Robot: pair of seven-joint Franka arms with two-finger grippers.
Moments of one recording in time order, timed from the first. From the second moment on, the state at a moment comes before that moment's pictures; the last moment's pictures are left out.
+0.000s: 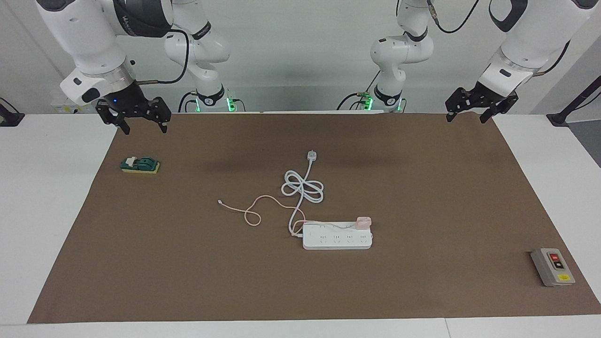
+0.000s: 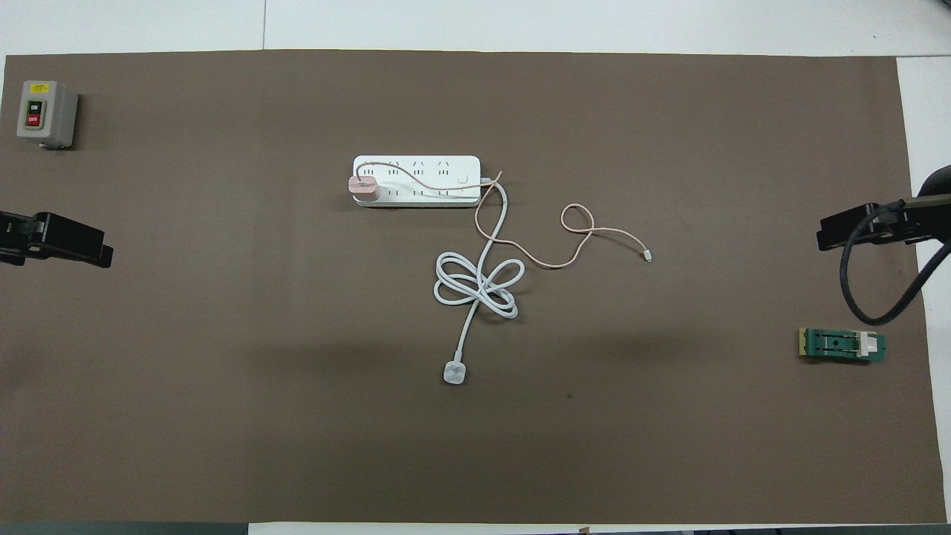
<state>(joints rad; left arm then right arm) 0.03 -0.01 -0.09 -1.56 -0.03 1.44 0.05 -0.03 -0.03 0.02 -1.65 -0.02 1.58 -0.06</state>
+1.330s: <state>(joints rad) 0.00 0.06 -0.07 -1.56 -0.03 1.51 0.05 -0.03 -0.03 0.01 -1.65 -0.02 1.57 -0.06</state>
